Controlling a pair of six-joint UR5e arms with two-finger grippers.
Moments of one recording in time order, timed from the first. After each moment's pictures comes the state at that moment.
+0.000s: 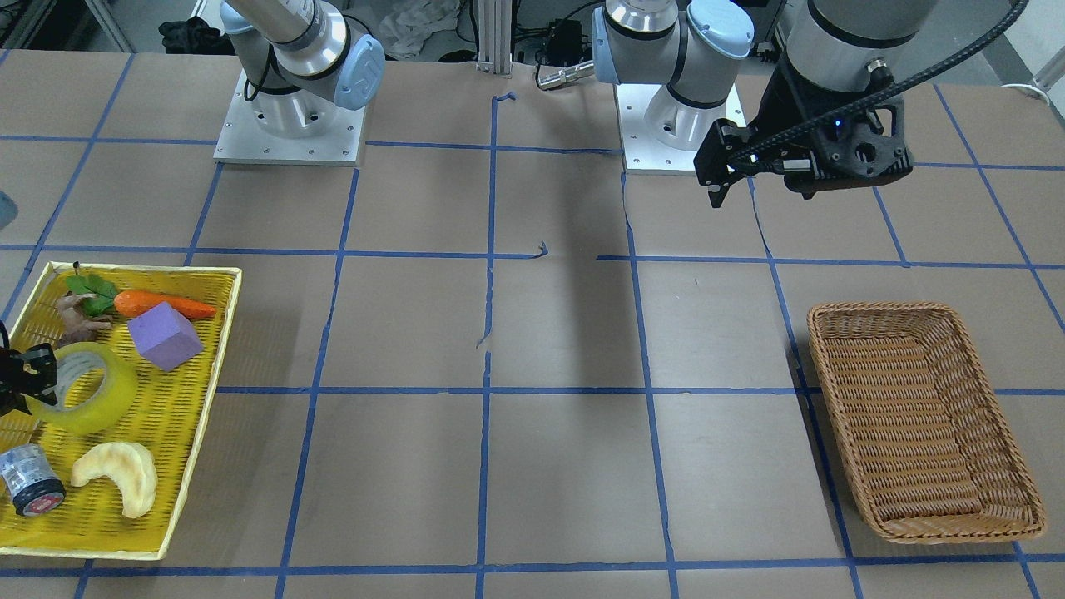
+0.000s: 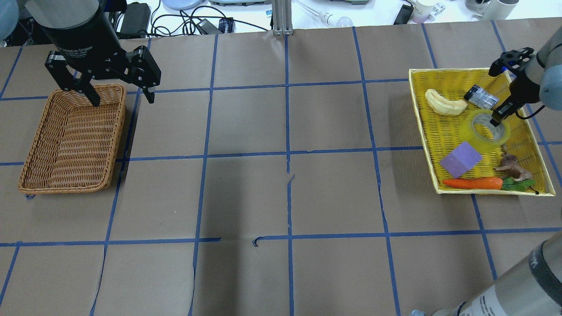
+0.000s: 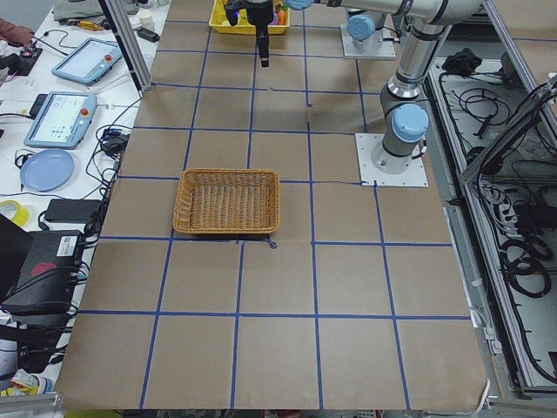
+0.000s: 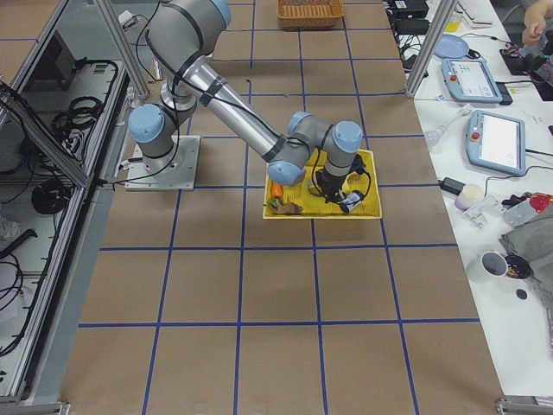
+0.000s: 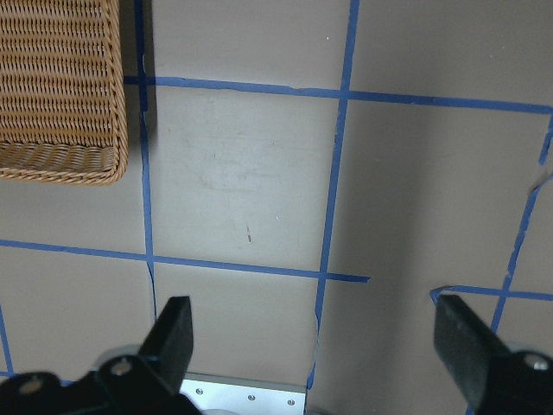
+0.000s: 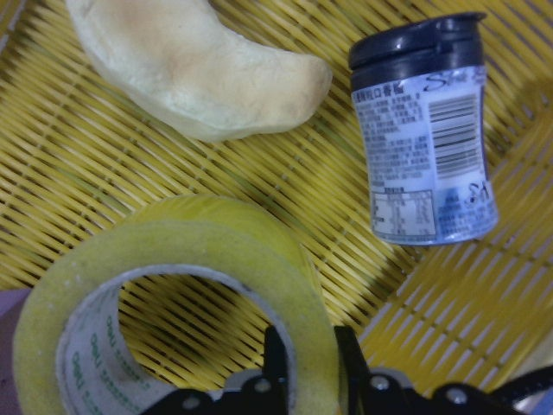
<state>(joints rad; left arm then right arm) -1.55 -1.62 -1.42 -1.76 1.66 -0.08 1.05 -1.11 1.65 -2.11 -1.60 -1.07</state>
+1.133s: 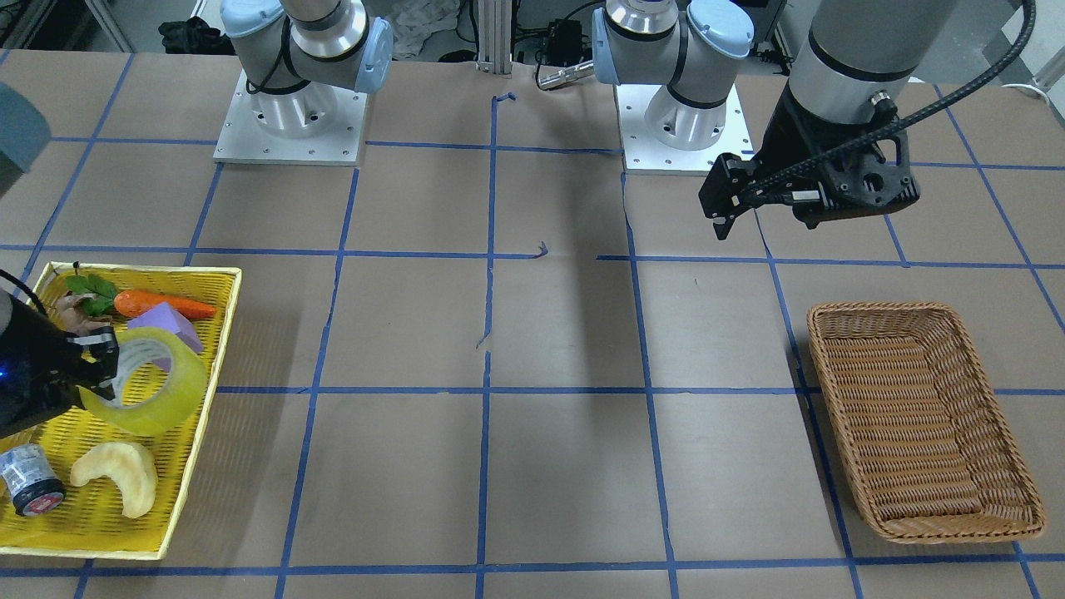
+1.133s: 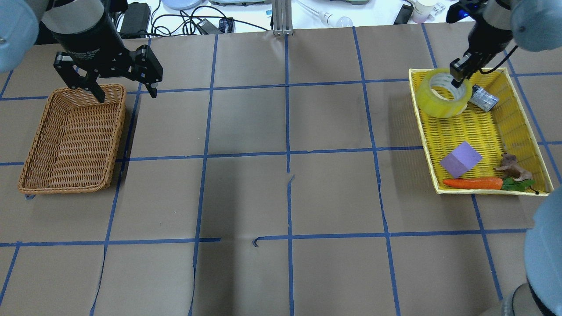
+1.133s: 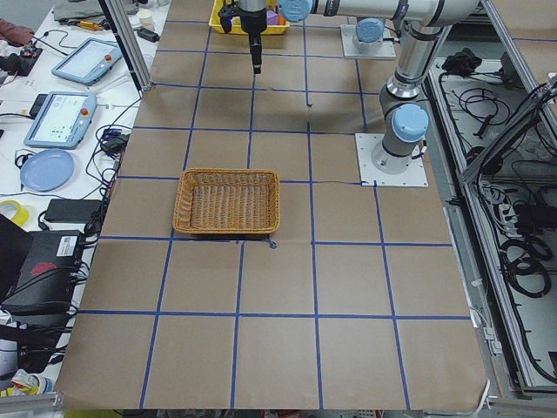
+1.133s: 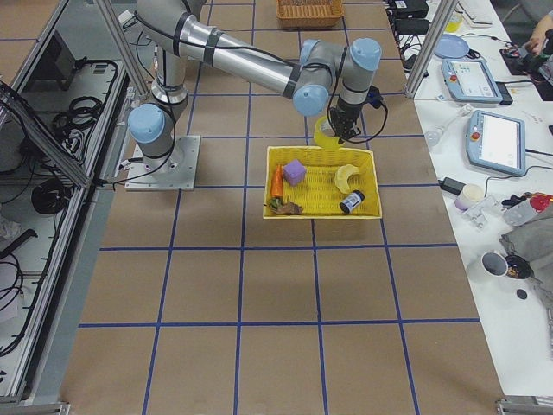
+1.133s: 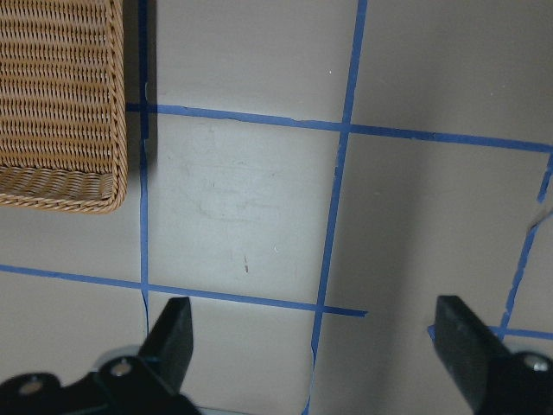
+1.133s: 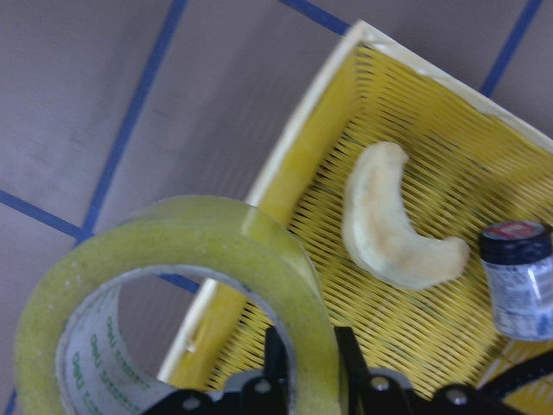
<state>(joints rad) -1.54 -1.62 -1.49 -1.63 1.66 -0.09 1.35 -1.21 1.46 -1.80 -1.59 -0.69</state>
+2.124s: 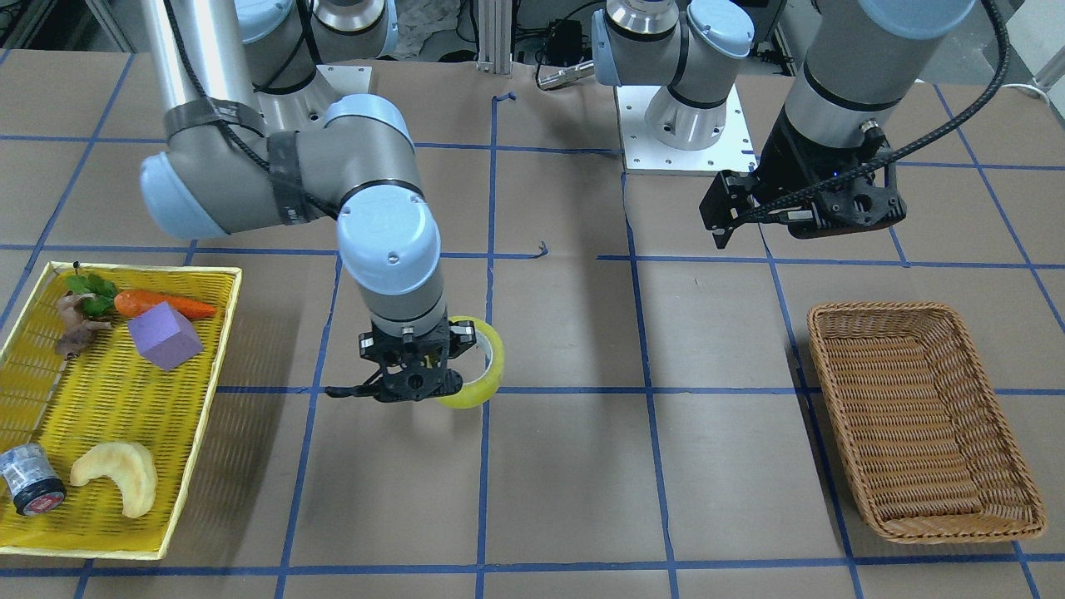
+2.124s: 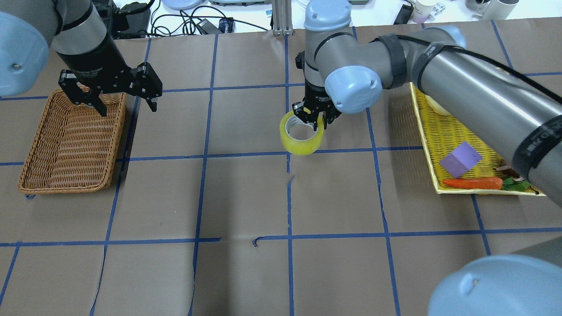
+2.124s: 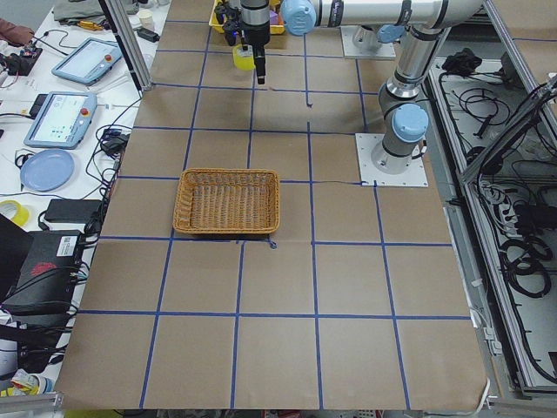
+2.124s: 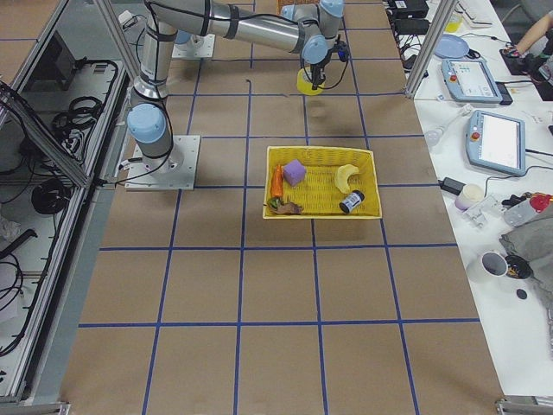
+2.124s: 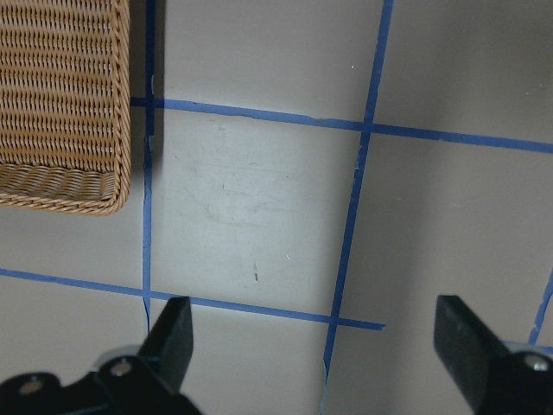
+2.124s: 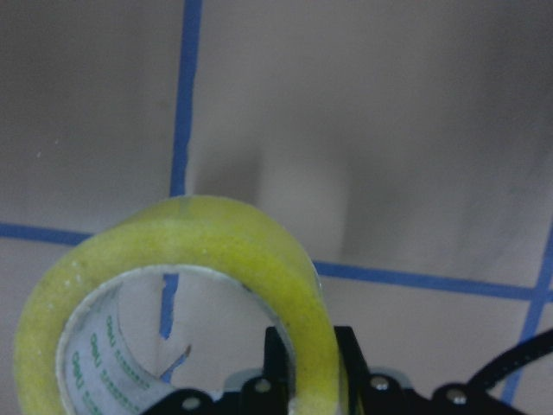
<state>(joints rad) -1.52 -1.61 -1.56 -1.58 1.66 -0.08 1.87 -1.14 1.58 -1.94 -1.57 0.15</state>
